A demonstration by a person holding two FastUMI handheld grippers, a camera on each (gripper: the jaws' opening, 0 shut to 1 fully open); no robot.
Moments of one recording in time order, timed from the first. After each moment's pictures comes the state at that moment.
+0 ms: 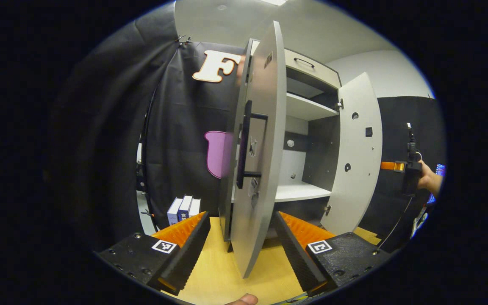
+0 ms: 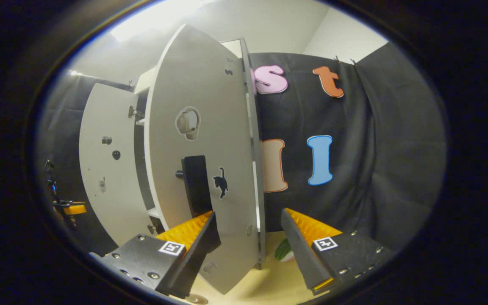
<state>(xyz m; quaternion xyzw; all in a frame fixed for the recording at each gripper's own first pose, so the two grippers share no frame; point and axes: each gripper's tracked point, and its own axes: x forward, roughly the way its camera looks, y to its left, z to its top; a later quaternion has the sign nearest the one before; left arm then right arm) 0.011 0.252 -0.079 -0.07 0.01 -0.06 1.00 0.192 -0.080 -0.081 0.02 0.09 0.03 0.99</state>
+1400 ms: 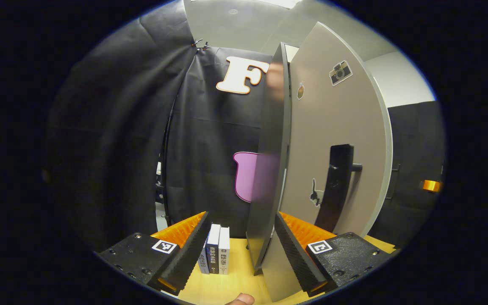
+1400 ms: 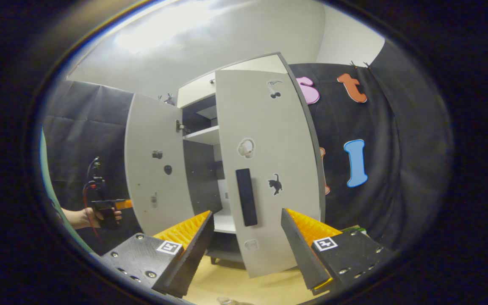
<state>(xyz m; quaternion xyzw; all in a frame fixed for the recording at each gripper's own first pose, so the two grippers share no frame) 0.102 0.323 -0.021 -0.08 -0.02 0.00 1.00 0.102 0.065 -0.055 0.08 0.05 0.11 0.99</state>
